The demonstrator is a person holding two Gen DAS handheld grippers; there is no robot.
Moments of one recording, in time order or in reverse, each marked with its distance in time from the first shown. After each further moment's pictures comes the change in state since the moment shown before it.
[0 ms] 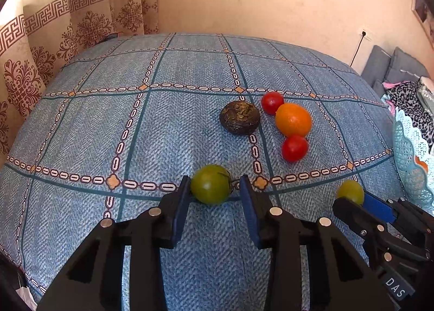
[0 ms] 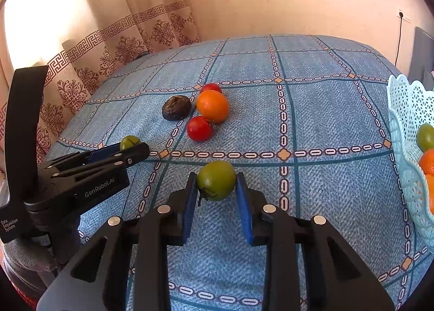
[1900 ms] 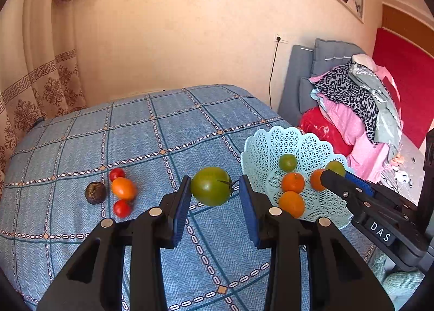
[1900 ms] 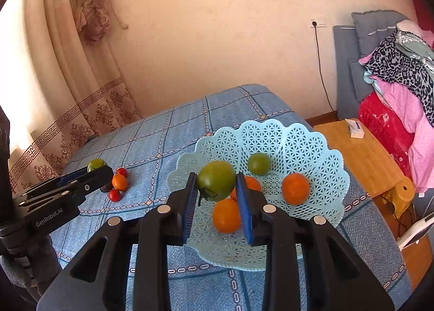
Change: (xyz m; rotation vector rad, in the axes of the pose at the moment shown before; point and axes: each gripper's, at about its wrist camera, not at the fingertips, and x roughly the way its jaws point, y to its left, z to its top) left arm -0.089 -0.177 0.029 0.272 -0.170 -0.271; right arm -0.159 -0.142 -0.018 0.273 -0.304 -0.220
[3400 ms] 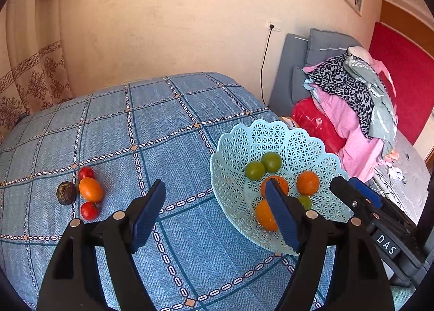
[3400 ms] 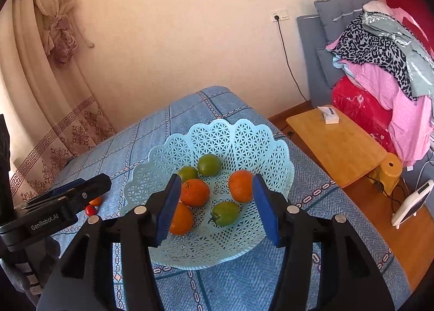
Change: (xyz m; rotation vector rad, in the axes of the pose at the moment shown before) left arm 0.033 -0.023 0.012 -0.012 0.064 -0.036; right arm -0.009 -0.044 -0.005 0.126 -0.029 -0.094
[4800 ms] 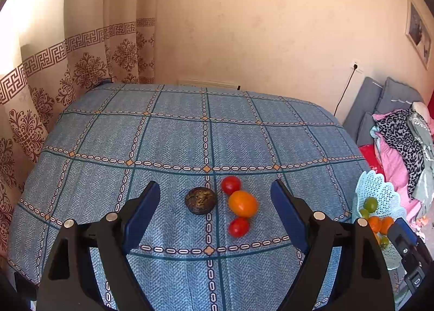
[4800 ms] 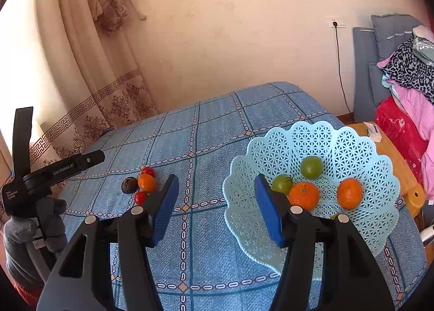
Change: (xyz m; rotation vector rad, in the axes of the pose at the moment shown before) left arm -0.041 0.186 -0.010 -0.297 -0.049 0.295; right arm 0.031 0.121 -0.008 -0.189 0.069 0.180
